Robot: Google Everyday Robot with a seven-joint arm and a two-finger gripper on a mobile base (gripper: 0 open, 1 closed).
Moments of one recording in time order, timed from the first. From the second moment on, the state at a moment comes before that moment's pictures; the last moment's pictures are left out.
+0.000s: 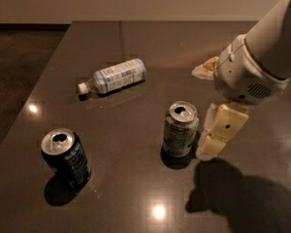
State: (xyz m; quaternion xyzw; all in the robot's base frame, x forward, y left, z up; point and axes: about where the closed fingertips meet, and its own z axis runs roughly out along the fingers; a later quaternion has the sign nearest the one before) arm 0.410 -0.106 0.940 -0.66 0.71 0.09 0.22
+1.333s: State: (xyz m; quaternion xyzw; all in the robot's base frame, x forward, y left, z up) arm 0.405 -0.059 0.919 -0.68 0.69 0.16 0.21
